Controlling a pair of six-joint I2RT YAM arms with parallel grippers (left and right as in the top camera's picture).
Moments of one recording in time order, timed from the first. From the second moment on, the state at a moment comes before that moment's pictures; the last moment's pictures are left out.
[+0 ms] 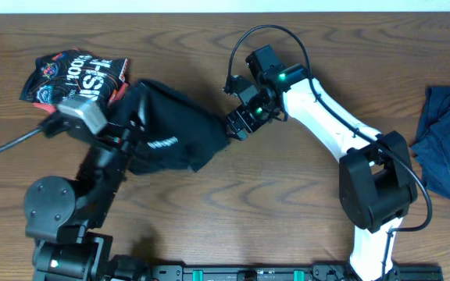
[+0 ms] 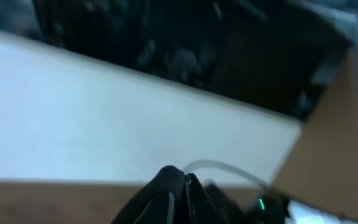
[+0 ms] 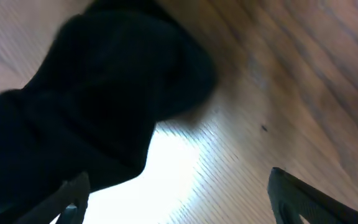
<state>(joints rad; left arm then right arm) -0.21 0.67 0.90 -0.04 0.16 -0.43 0.48 2.05 1.61 -0.85 -0.43 -0.17</state>
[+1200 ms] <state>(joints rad) -0.21 0.80 1.04 -0.02 0.09 -0.36 0.63 1.96 1.61 -0.72 -0.25 -0.26</state>
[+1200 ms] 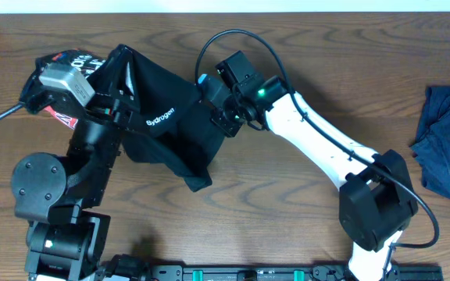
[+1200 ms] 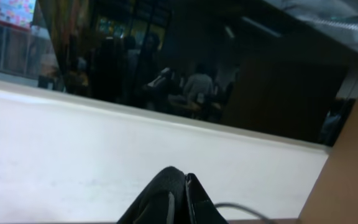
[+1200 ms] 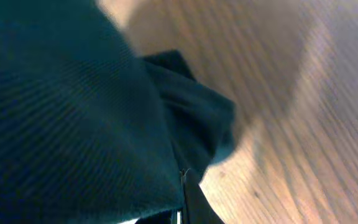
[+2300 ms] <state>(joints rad) -0.21 1.14 1.06 -0.26 0.08 -0.20 0.16 1.79 1.84 -1.03 0.00 -0.31</state>
